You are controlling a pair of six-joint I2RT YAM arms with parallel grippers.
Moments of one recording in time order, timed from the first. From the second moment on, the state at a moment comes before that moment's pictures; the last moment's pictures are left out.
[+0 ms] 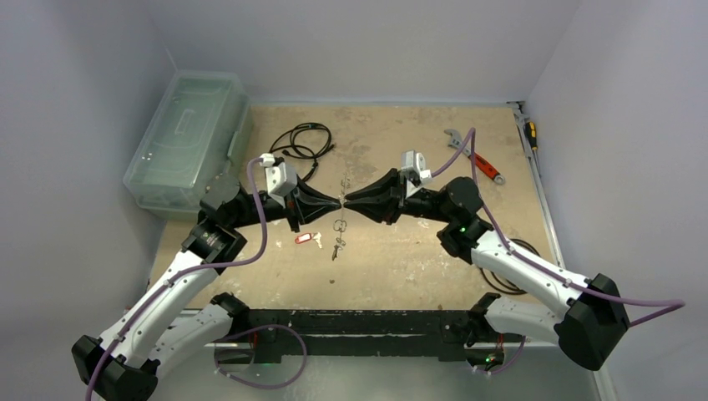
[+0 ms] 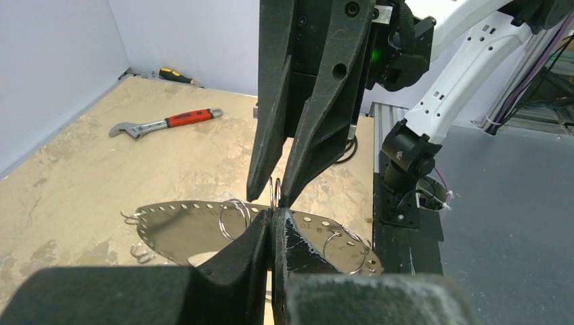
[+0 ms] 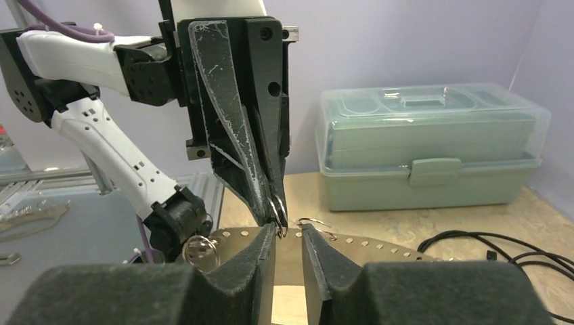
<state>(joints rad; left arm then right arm) -0.53 0.83 0.80 0.13 0.80 -0.12 0.72 1.11 0.74 0.69 -0.70 0.26</state>
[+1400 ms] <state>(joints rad) -0.53 0.79 0.74 0.45 0.78 -0.31 0.72 1.15 0.61 1.23 -0.62 0.62</state>
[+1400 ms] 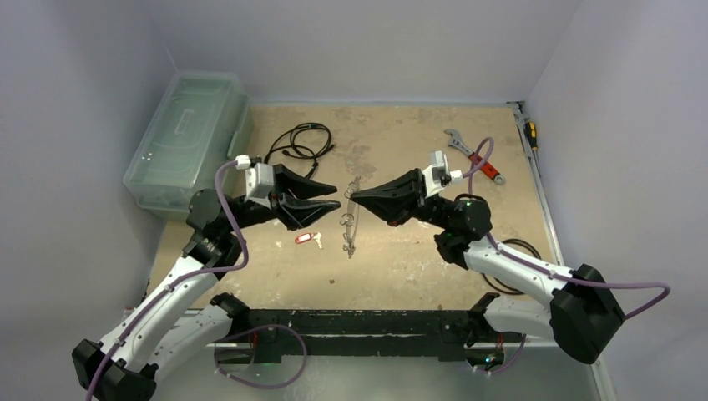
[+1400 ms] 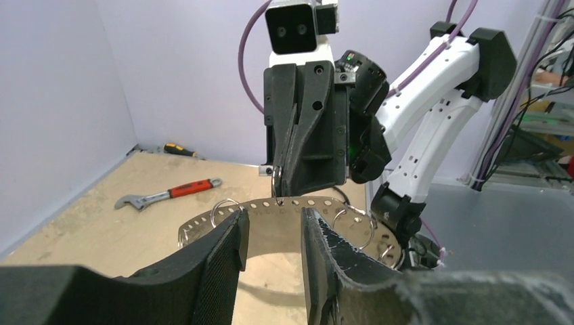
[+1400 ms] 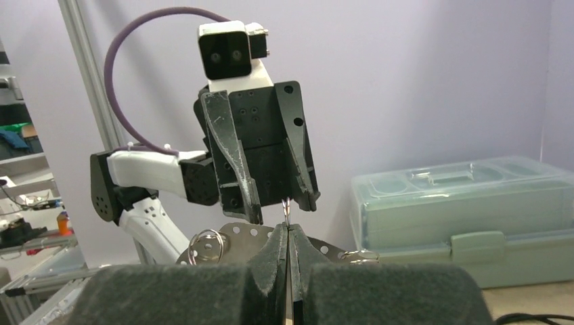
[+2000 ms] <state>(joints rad) -0.53 0.86 0.69 0.63 0.82 -0.43 0.72 1.22 0.61 1.34 -0.62 0.70</state>
